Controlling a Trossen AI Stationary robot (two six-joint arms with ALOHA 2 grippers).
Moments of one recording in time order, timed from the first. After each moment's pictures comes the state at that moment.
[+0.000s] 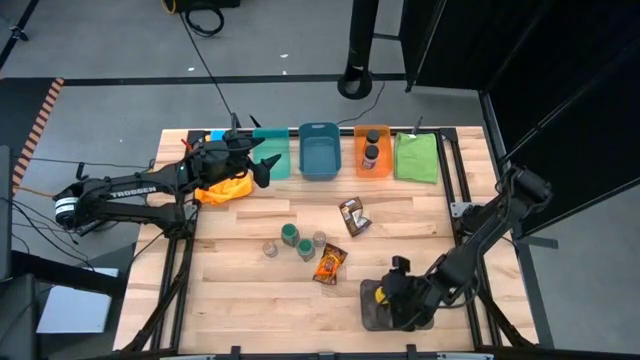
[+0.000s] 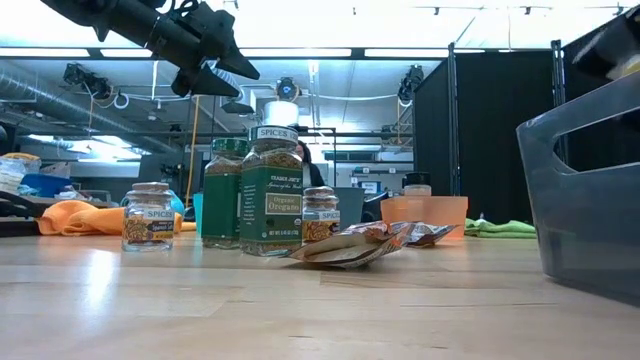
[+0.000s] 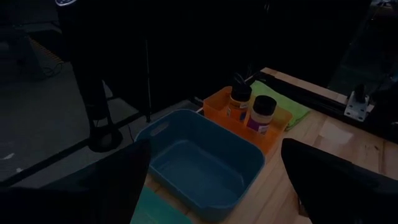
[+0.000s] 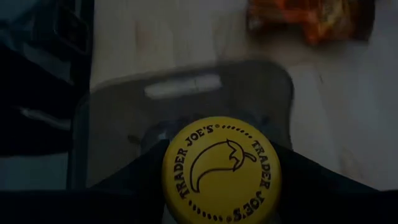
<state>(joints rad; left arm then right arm) 0.33 0.93 0.66 0.03 -0.33 -0.19 0.78 1.57 0.95 -0.42 0.35 0.86</state>
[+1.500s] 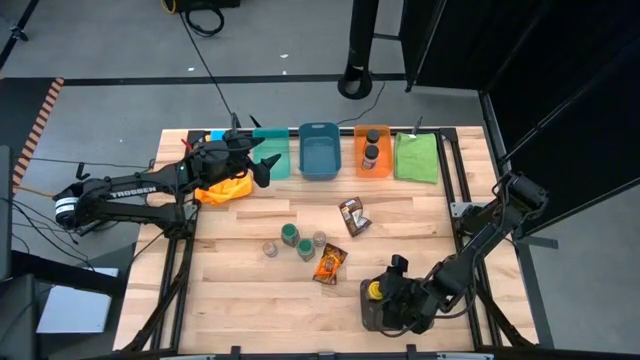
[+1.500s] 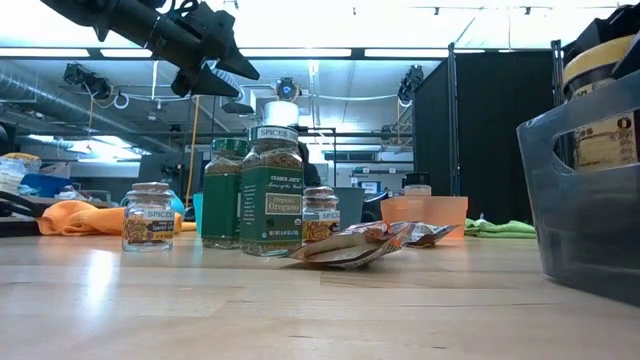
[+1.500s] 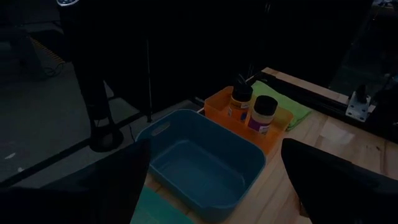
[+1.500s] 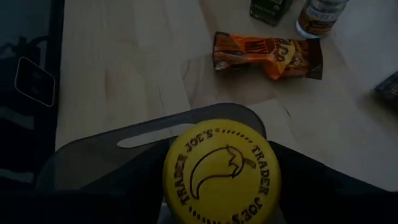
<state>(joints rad) 0.33 0.93 0.66 0.03 -0.33 -0.19 0.81 1.63 0.99 -0.42 0.58 0.94</state>
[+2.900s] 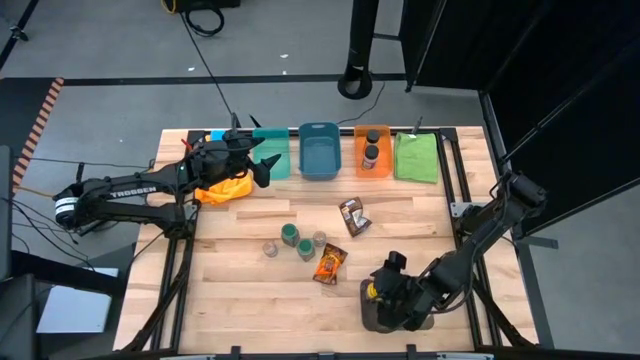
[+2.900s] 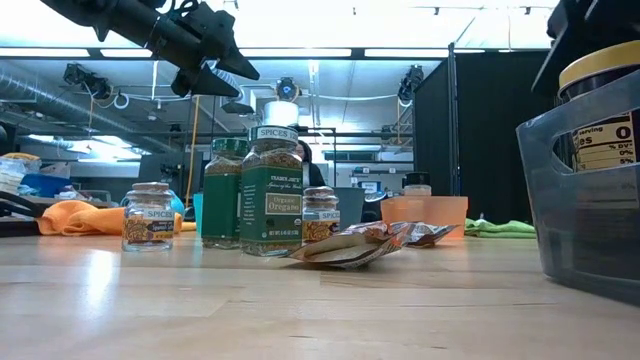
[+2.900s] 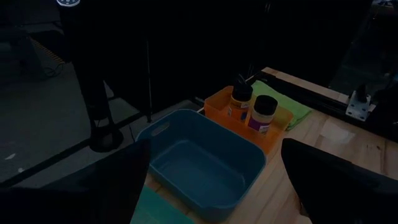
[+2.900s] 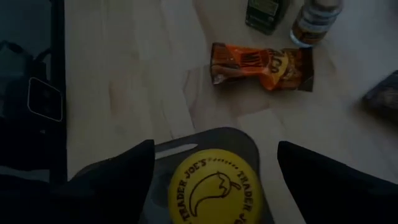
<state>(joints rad) 0.33 0.93 0.66 0.03 -0.33 -0.18 0.75 1.63 1.12 -0.58 0.52 0.94</state>
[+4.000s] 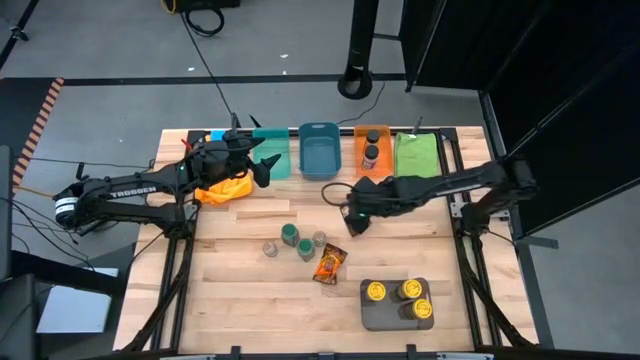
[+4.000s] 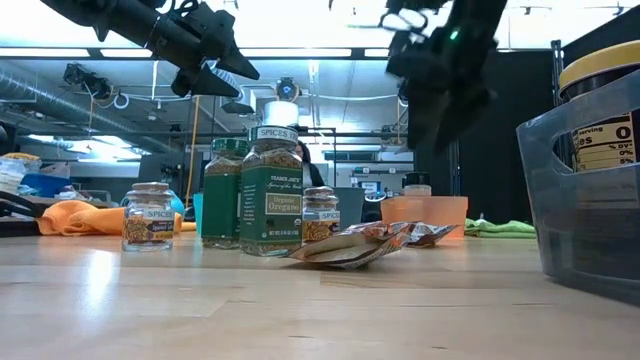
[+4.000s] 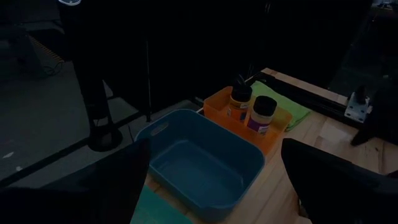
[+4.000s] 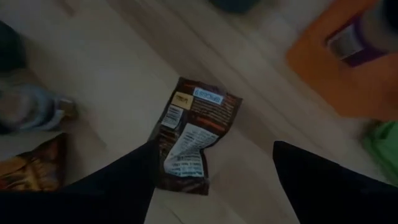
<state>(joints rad) 0.33 0.93 0.66 0.03 -0.33 -0.20 0.05 1.60 1.20 -0.90 0.36 0.81</state>
